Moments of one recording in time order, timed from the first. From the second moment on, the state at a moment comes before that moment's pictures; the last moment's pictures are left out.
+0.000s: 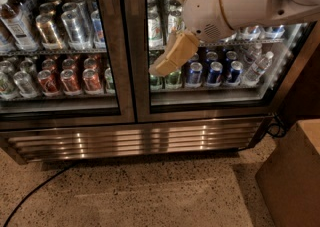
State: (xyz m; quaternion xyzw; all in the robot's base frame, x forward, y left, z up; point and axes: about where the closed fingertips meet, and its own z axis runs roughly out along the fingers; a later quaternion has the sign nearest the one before) arm 0.530 -0.005 1.007 -0.62 0.61 0.13 0.48
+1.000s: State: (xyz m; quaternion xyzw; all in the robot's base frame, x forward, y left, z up) arm 0.571 0.031 1.009 -0.60 0.59 0.13 0.52
